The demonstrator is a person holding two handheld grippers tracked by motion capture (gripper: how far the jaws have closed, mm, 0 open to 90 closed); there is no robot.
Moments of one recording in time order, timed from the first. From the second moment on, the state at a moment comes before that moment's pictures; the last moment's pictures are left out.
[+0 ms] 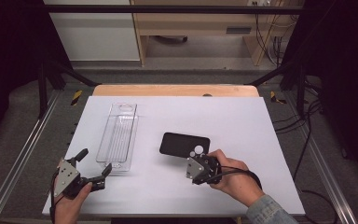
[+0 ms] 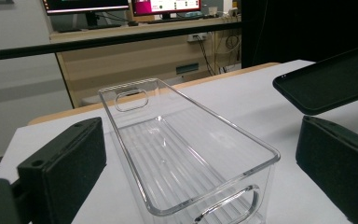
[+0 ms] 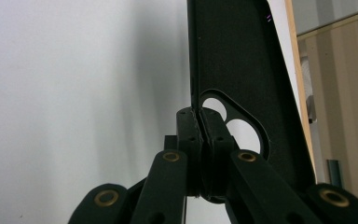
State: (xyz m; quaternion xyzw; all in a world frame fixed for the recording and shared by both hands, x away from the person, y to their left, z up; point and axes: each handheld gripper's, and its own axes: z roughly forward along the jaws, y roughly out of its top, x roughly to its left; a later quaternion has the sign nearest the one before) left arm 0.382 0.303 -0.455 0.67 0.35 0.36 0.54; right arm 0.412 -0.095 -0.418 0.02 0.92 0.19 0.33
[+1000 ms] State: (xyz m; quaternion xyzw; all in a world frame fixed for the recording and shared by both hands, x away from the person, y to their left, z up) left arm 0.392 0.239 -0.396 0.76 0.24 0.36 0.48; right arm 0.405 -0.080 -0.426 -0.03 0.92 0.17 0.35
